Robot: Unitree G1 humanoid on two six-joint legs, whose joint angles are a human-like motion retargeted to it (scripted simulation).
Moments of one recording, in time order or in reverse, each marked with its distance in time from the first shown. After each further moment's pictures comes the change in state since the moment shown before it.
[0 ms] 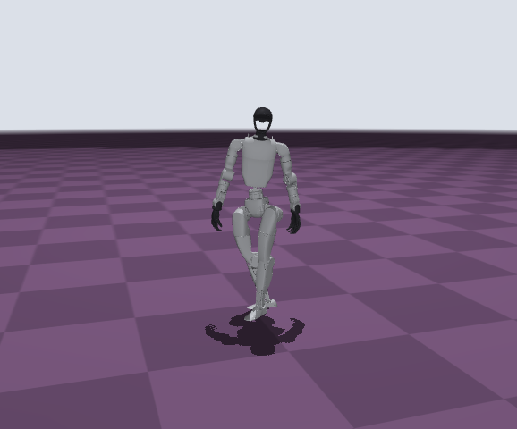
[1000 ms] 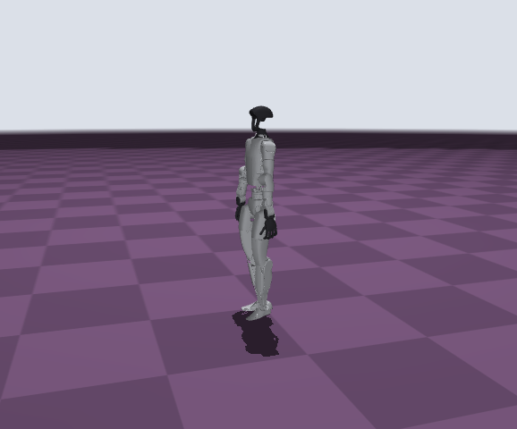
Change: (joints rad) left arm -0.049 -0.096 -0.245 0.048 0.181 0.045 -0.004; right arm 0.061 0.000 0.009 0.081 0.011 0.045 -0.023; waist -0.623 0.230 -0.227; left_leg 0.089 0.228 0.444 -0.035 -0.128 0.012; right_leg -0.189 0.121 0.527 0.012 0.145 -0.117
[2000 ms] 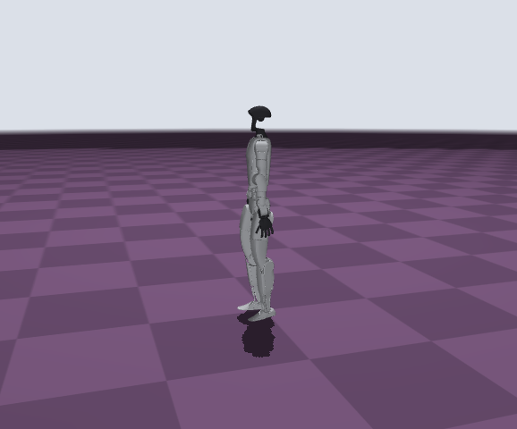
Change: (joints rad) left arm 0.048 -0.097 -0.056 0.032 -0.050 -0.016 0.002; right arm 0.094 0.094 0.055 -0.111 -0.068 -0.012 0.062; waist -0.138 0.037 0.006; left_leg 0.007 0.039 -0.073 0.017 -0.036 -0.029; right_leg -0.071 -0.023 0.074 0.011 0.066 0.017
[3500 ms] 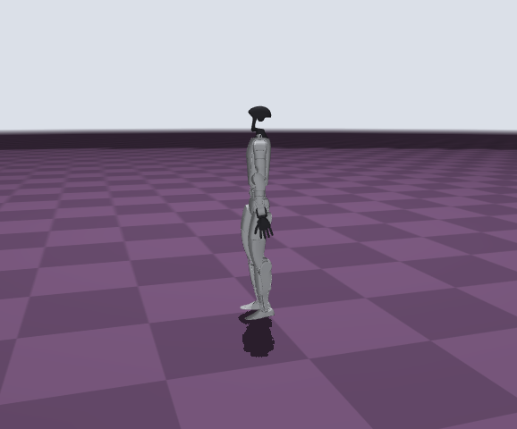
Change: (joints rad) left arm 0.018 0.076 -0.070 -0.043 0.125 0.000 -0.011; right arm -0.004 -0.126 -0.170 0.036 0.129 0.024 -0.084; waist -0.006 0.019 0.019; left_leg -0.003 -0.035 -0.085 0.027 -0.014 0.035; right_leg 0.053 0.000 -0.028 -0.016 -0.014 -0.016
